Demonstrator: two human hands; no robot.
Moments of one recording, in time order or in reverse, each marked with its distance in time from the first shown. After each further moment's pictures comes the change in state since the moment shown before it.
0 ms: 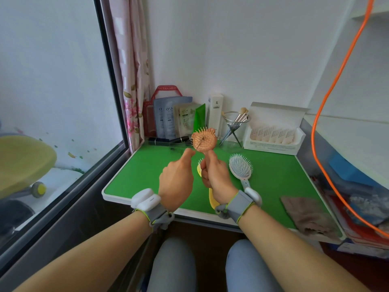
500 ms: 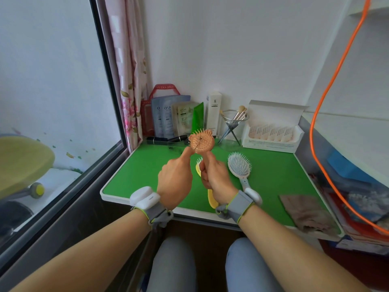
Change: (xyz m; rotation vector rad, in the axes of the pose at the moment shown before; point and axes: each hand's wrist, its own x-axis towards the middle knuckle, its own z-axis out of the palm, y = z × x) left_hand 0.003 -0.003 0.004 0.034 0.012 0.044; right_hand -0.004 0.002 -0.004 -0.009 -0.027 0.013
